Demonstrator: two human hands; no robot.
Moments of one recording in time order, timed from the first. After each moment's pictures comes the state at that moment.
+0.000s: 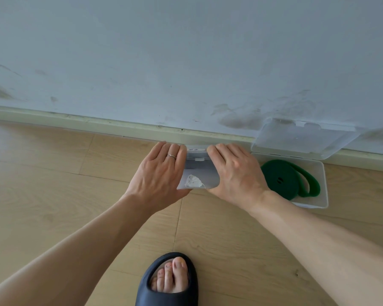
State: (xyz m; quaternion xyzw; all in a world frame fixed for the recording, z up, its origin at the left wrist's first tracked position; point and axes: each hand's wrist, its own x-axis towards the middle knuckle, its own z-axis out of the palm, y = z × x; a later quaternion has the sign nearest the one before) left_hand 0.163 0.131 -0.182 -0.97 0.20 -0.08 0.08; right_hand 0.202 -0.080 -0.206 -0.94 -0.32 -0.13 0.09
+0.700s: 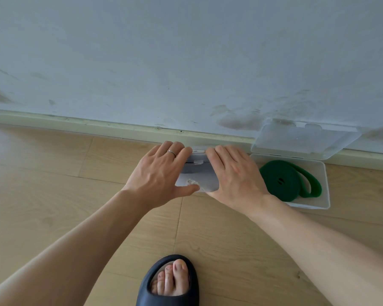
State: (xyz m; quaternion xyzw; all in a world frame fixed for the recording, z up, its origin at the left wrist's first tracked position) left_hand 0.174 0.137 -0.174 -0.98 0.20 -0.03 -0.04; right_hand 0.197 -0.081 -0.208 -0.94 -0.32 -0.12 0.08
